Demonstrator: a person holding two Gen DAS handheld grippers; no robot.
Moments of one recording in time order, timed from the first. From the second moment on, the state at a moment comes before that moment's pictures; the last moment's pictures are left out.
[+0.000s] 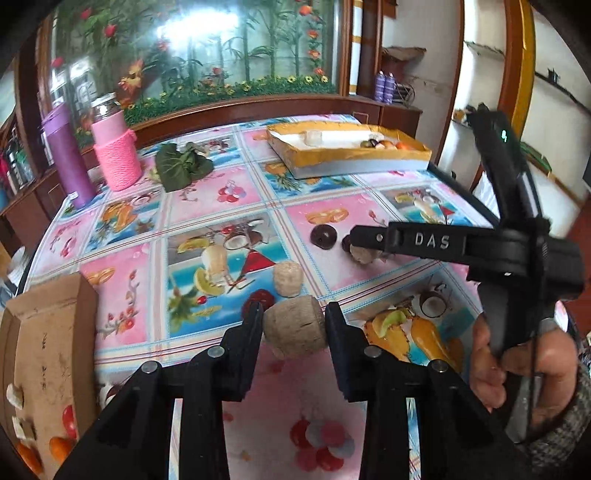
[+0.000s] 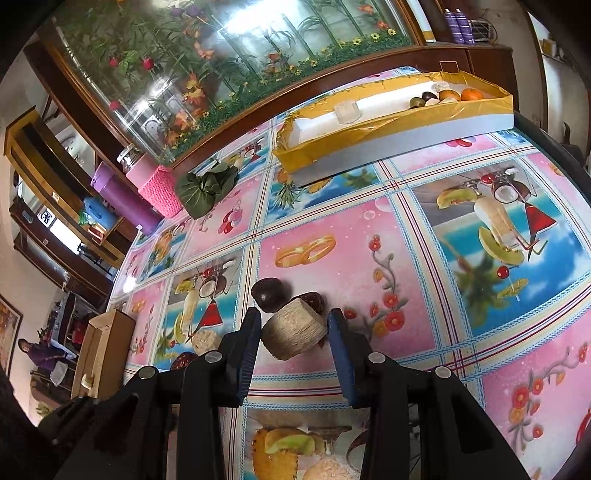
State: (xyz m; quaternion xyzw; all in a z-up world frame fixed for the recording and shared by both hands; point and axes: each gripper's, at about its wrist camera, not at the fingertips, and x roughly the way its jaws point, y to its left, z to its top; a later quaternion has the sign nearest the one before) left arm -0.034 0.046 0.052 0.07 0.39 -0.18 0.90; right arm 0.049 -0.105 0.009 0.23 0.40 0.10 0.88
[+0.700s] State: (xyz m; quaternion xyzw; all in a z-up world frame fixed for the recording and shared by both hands) left arm -0.096 0.255 0.080 -0.05 0.36 -0.01 0.93; right arm 0.006 -0.062 0.049 0.20 0.37 0.12 0.90
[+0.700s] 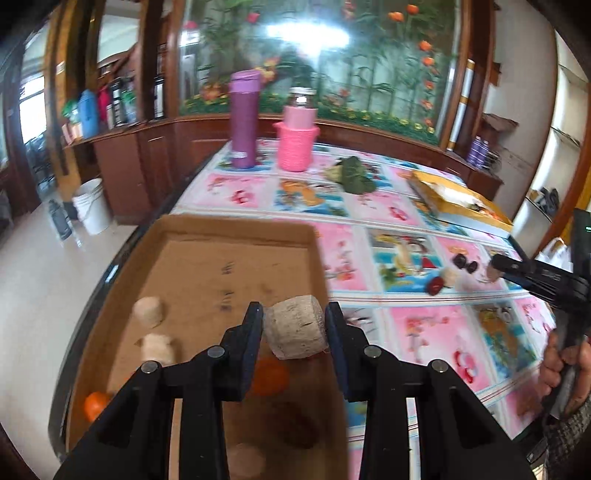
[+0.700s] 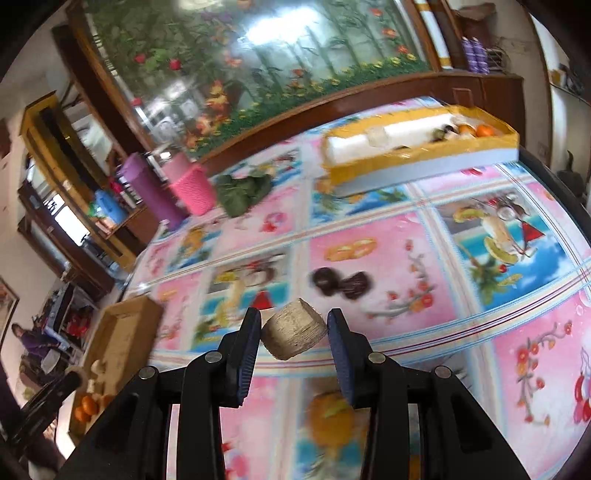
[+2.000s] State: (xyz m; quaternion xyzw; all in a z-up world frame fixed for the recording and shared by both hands) left arm -0.046 0.368 0.058 -0.11 0.42 0.08 0.90; right arm 0.041 0.245 0.028 -0.05 0.45 0.33 0.83
